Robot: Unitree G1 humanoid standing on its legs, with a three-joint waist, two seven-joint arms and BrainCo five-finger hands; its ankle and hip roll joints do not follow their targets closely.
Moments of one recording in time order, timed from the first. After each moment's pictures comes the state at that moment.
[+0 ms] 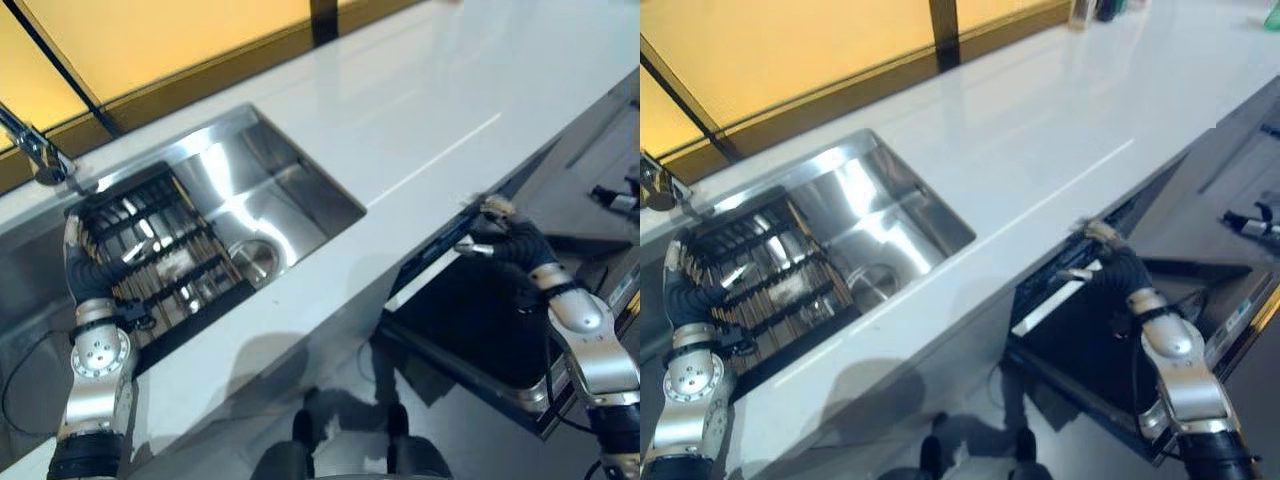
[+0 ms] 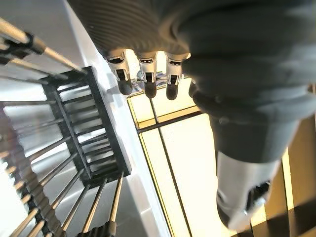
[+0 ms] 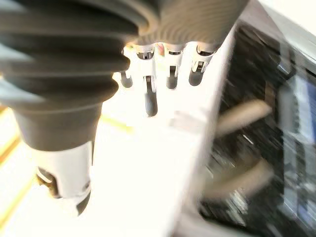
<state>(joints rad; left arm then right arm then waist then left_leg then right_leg) 0.02 0.49 0.23 0.14 -0.29 -0.29 0.31 -0.10 -0.63 -0.15 -0.16 0.12 -0.03 0.08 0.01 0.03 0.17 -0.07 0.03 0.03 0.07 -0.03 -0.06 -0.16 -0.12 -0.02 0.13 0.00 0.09</state>
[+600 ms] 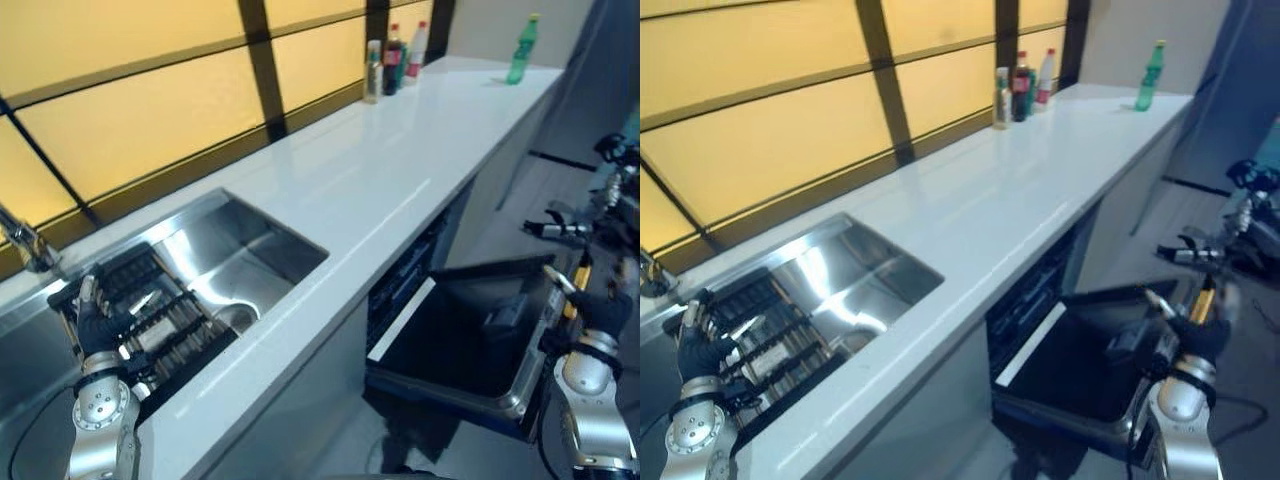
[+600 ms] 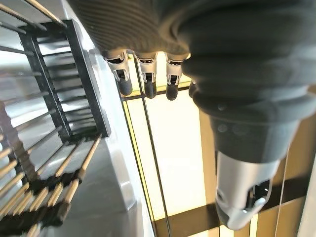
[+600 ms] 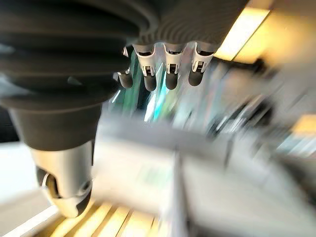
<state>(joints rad) 0.17 0.39 0.27 0.19 -0.29 -0.32 0.26 0.14 -0.34 -0.29 -0.01 0.08 0.01 -0.76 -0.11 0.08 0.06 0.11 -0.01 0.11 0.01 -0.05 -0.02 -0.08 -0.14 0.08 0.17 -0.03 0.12</state>
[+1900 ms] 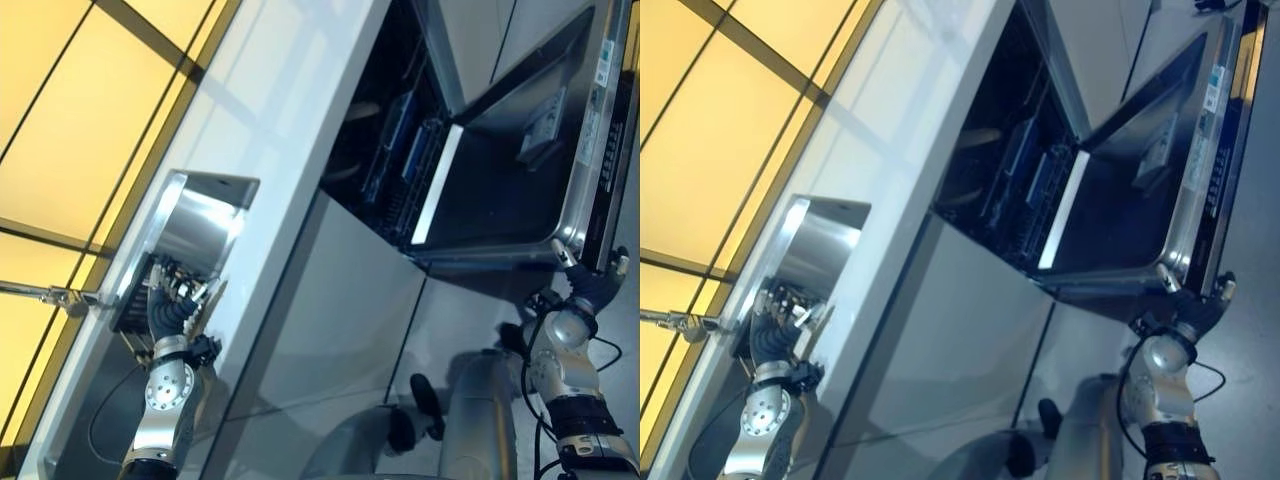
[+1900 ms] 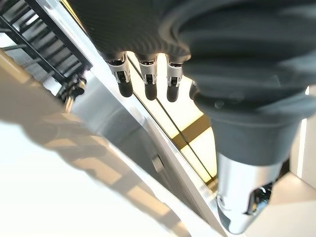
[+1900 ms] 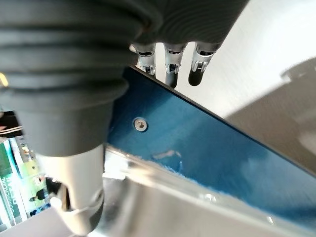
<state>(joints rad) 0.06 0.41 -0.04 0.16 -0.39 -0.40 0.41 -0.26 -0.46 -0.11 0.36 0.66 -0.24 -0.58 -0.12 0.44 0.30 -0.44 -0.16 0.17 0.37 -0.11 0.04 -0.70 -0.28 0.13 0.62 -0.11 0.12</state>
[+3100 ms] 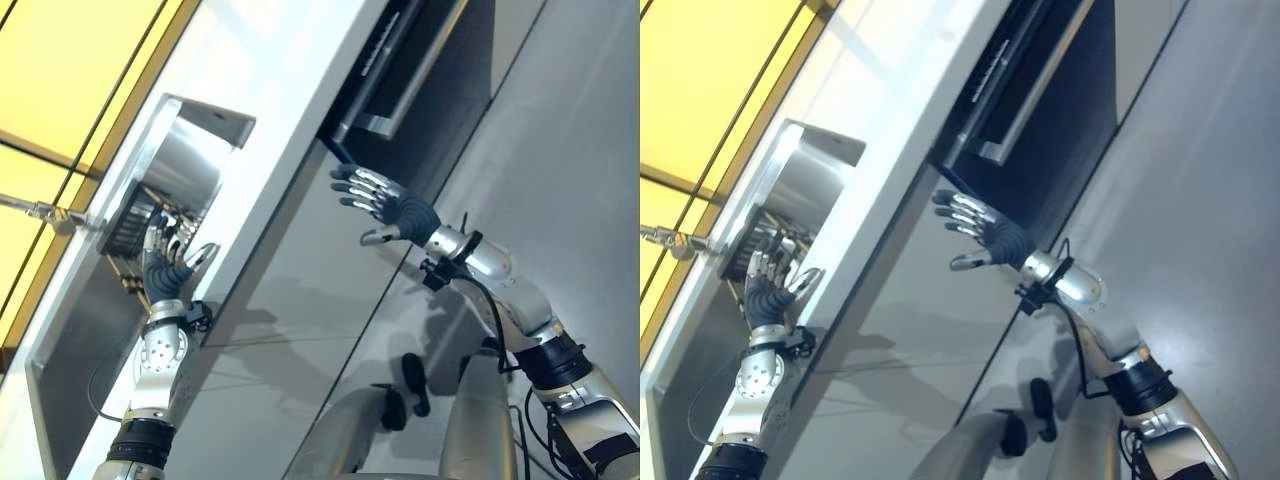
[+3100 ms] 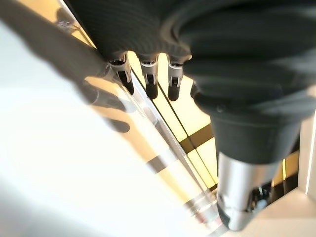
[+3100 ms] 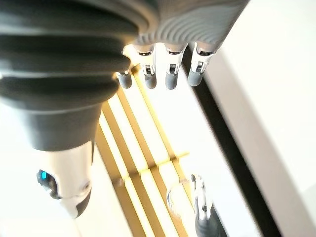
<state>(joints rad) -0.09 0.41 -0.02 0.21 -0.43 -0.38 0.34 -0.52 -0.54 0.31 -0.11 0.58 0.04 0.43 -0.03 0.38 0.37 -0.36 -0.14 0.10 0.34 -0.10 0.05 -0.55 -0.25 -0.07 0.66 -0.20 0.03</state>
